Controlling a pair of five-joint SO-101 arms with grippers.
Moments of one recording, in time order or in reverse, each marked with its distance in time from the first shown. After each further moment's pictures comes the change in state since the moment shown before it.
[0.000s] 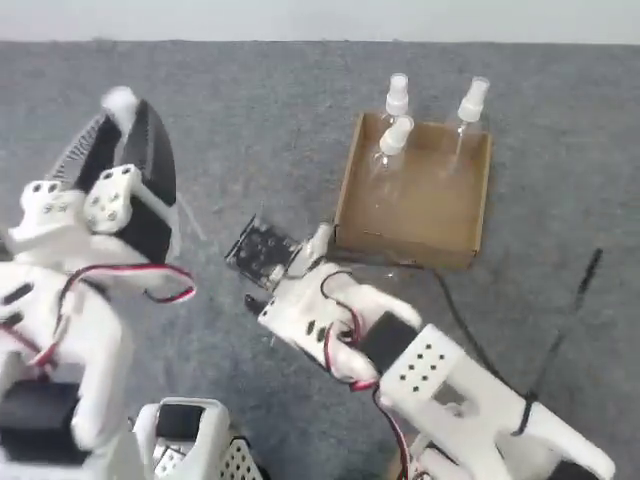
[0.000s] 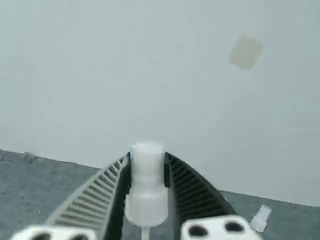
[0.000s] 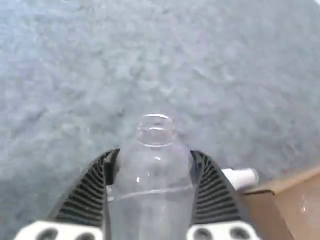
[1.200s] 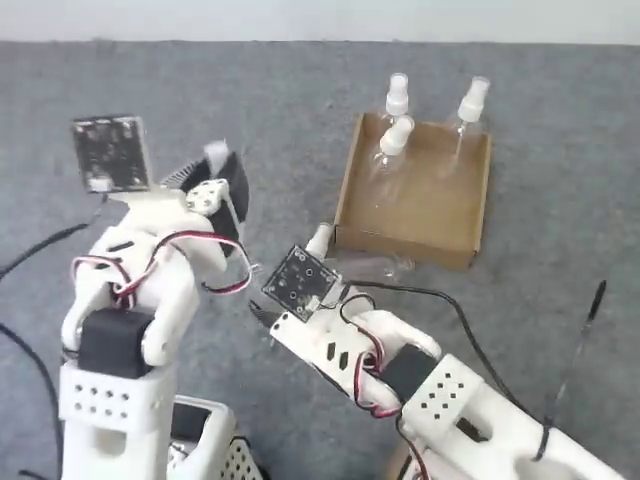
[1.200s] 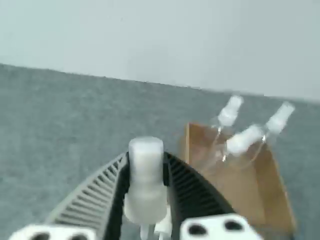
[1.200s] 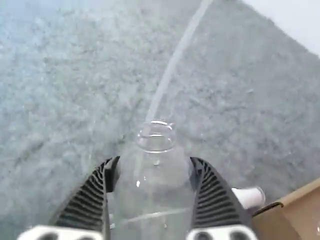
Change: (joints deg) left arm 7.1 0.8 23.7 -2.7 -2.0; right arm -0.3 -10.3 16.0 -14.9 -2.5
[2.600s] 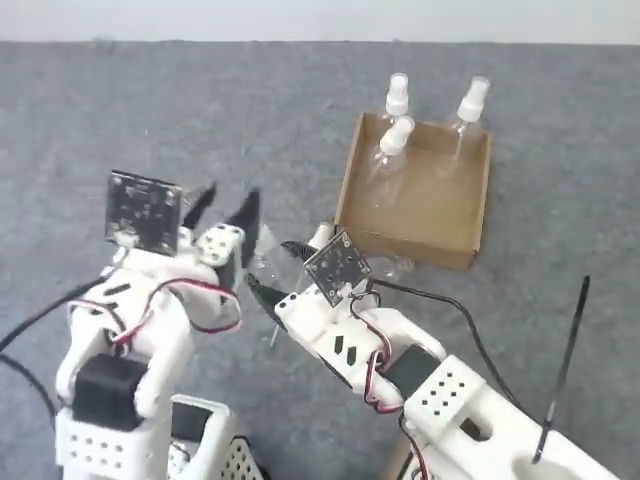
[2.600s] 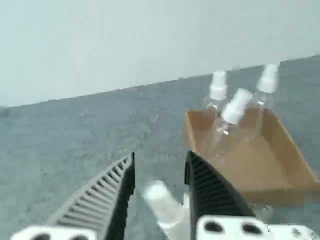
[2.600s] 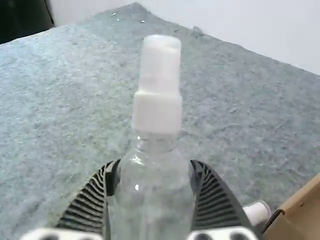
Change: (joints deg) left arm 2.2 -12.7 6.8 2.7 -14.9; right arm 3.3 0.0 4.4 -12.4 -11.2
